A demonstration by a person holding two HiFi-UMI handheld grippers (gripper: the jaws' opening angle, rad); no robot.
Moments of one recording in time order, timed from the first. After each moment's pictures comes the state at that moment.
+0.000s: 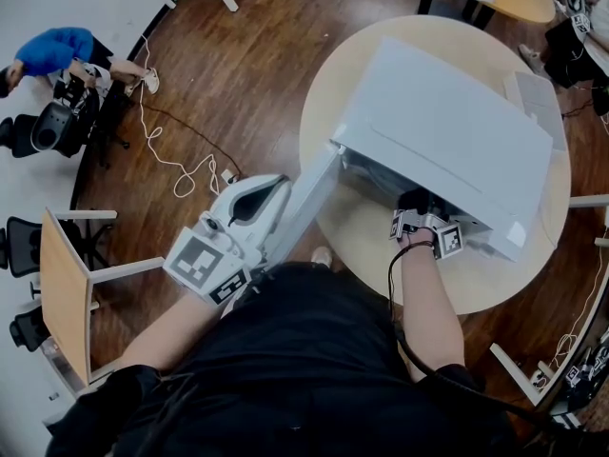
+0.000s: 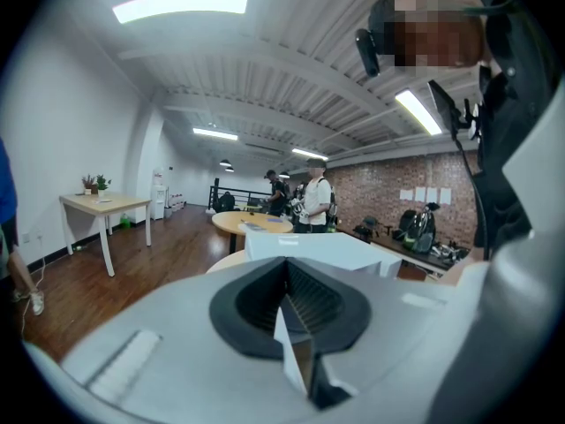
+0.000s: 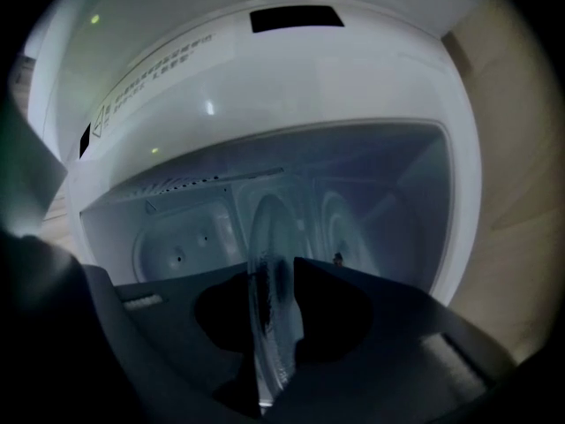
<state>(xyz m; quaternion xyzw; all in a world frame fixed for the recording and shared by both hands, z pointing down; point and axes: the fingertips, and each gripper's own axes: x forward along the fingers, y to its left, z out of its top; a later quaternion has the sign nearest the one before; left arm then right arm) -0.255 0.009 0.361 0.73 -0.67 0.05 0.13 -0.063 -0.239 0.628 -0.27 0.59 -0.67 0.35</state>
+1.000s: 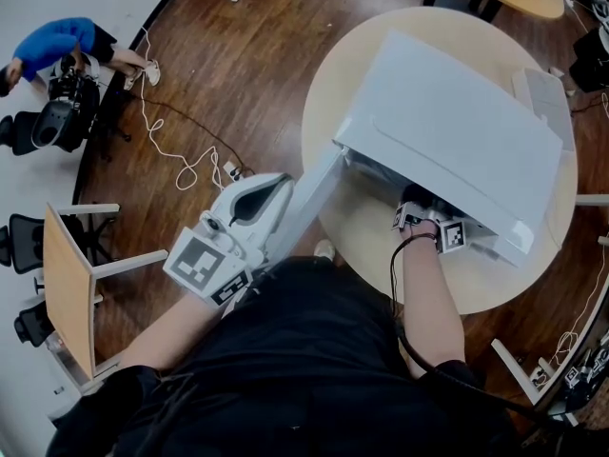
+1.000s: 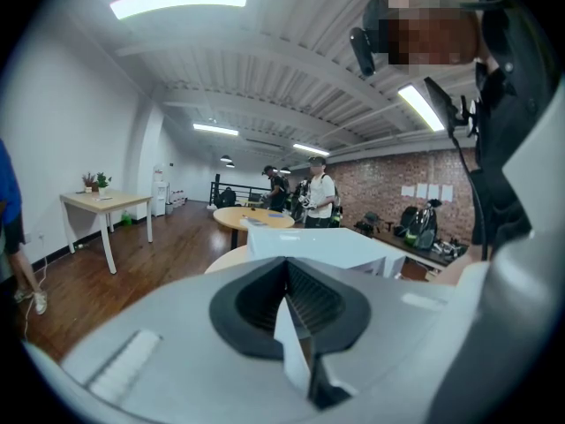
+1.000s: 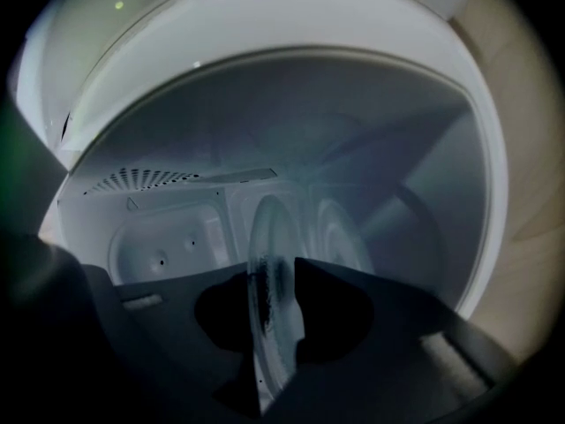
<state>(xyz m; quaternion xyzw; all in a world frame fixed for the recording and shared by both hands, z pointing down) -0.261 0.005 0.367 0.72 -0.67 0.06 0.14 -0.063 -0.252 0.651 -0.31 0.59 -0.66 0.35</state>
